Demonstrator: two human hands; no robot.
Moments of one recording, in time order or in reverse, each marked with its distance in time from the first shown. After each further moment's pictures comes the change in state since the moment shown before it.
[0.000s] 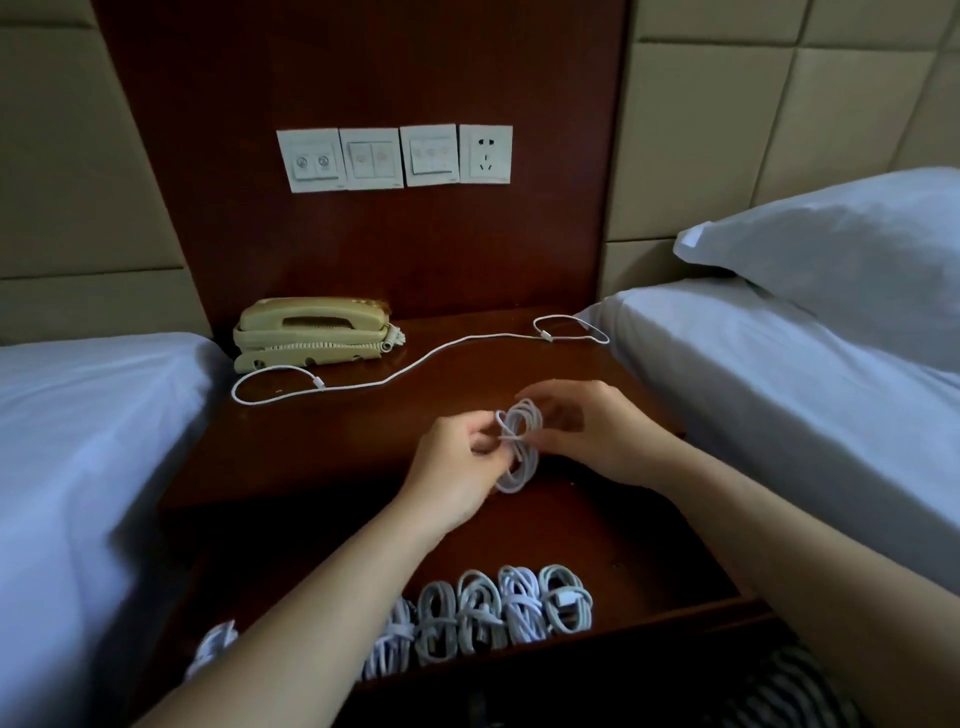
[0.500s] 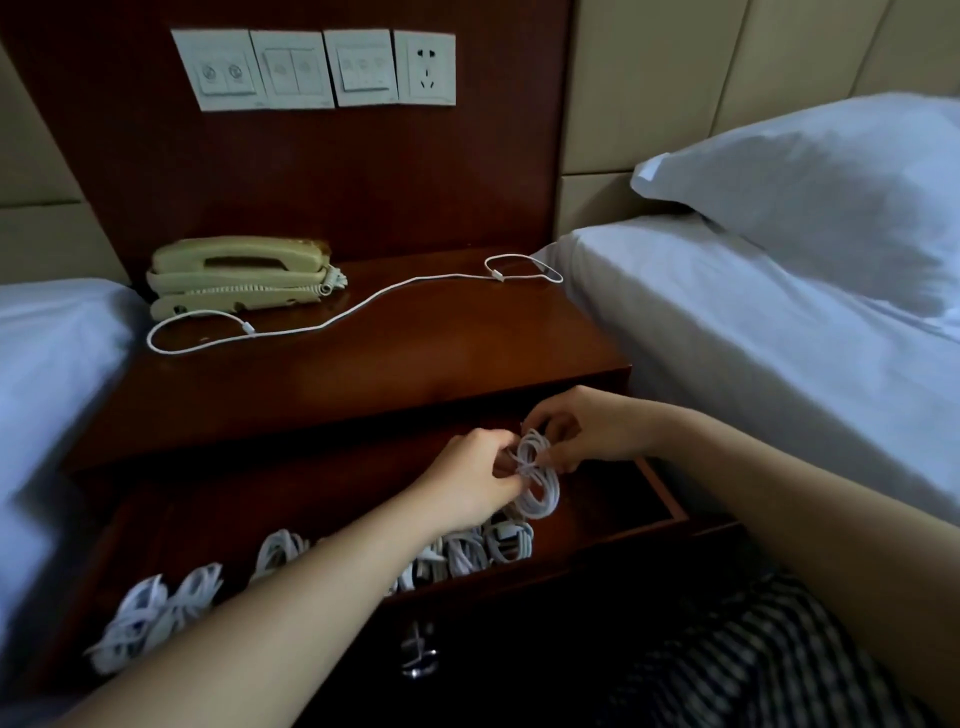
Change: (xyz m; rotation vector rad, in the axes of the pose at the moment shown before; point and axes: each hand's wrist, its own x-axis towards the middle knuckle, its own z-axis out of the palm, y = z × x) left_hand -0.003 -0.026 0.064 0.334 -0.402 -0.016; right_hand -0.036 0.060 -0.001 0.121 -0.446 0.316
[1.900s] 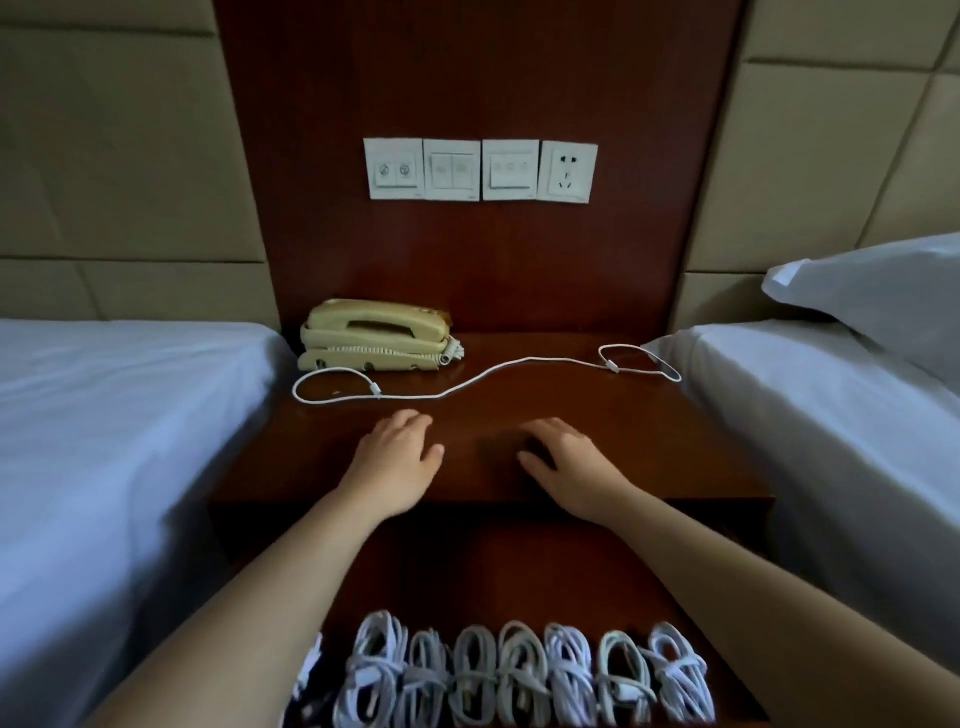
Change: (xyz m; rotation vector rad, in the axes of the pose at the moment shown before) left_hand -0.004 -0.093 -0.137 0.471 0.472 -0.263; right_hand 0.114 -0.070 0.027 -0.285 0.359 -0.232
